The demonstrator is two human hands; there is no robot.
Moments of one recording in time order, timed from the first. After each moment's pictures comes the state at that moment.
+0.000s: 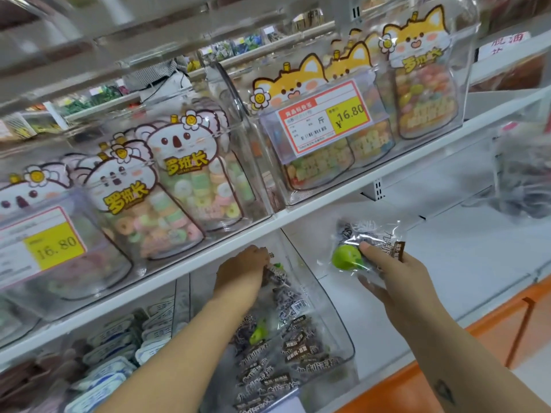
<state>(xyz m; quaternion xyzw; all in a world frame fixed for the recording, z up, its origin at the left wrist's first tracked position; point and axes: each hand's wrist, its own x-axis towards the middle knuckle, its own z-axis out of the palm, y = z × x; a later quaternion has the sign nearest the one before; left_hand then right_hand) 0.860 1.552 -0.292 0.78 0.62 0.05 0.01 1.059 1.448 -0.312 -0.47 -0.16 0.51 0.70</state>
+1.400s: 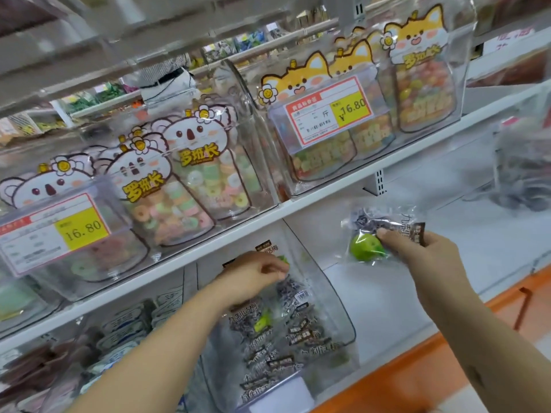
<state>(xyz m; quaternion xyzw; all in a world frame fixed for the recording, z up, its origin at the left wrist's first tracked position) 0.849 1.526 -0.270 0.83 0.51 0.03 0.21 1.083 1.429 -0.306 -0.54 -0.29 0.37 0.70</state>
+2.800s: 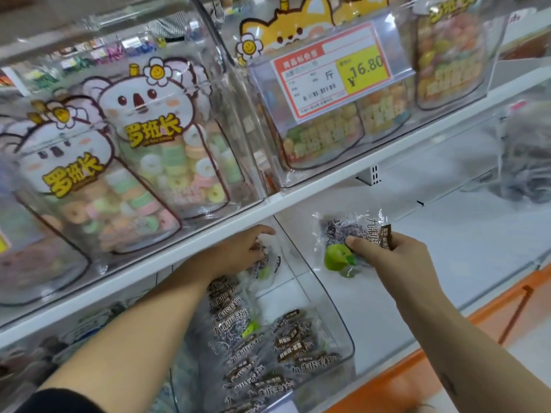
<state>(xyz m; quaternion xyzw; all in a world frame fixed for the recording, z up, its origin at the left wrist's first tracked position) 0.854 1.604 -0.293 0.83 0.52 -0.03 0.21 1.062 1.459 -0.319 -0.58 -0.30 0.37 0.66</state>
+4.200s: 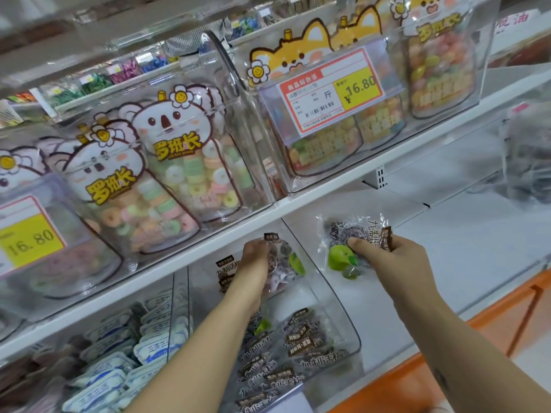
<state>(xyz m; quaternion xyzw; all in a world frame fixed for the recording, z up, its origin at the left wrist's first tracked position) 0.883 1.537 -0.296 0.51 0.64 0.34 0.46 1.053 1.454 -0.315 -0.59 -0.29 0.37 0.66</state>
